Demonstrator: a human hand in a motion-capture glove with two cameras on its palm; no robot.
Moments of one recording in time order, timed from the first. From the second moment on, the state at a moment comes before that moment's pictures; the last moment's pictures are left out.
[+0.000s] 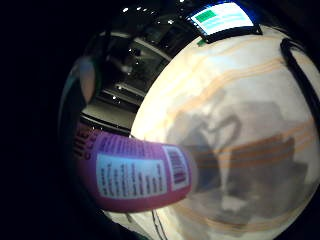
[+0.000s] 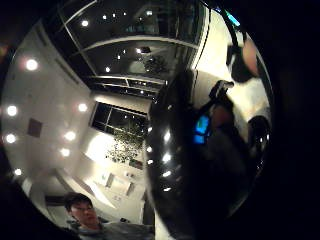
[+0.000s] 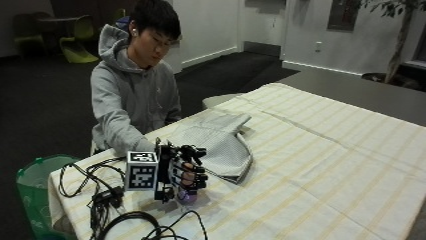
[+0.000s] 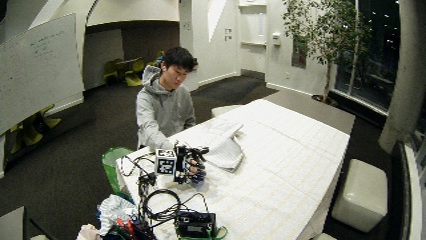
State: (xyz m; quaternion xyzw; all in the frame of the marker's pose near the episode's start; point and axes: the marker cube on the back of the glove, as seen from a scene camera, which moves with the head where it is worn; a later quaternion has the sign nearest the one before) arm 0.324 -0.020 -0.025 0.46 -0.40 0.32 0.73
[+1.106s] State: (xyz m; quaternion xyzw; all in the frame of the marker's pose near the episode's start) arm 0.201 -0.079 -0.123 0.12 -0.17 0.14 0.97
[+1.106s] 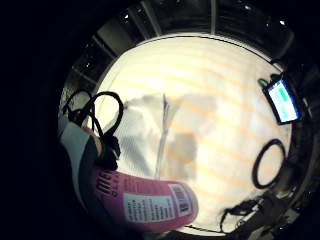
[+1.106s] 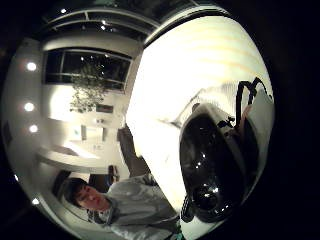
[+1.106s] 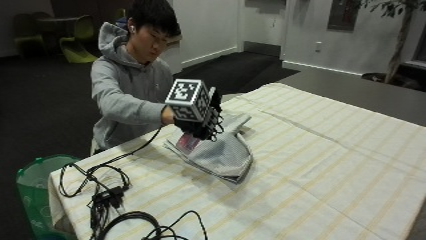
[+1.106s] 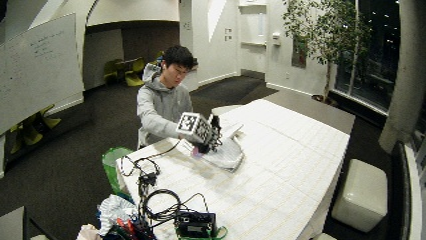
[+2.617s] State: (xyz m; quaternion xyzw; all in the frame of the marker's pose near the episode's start) arm 0.079 -0.083 -0.092 -0.08 0.04 0.11 0.99
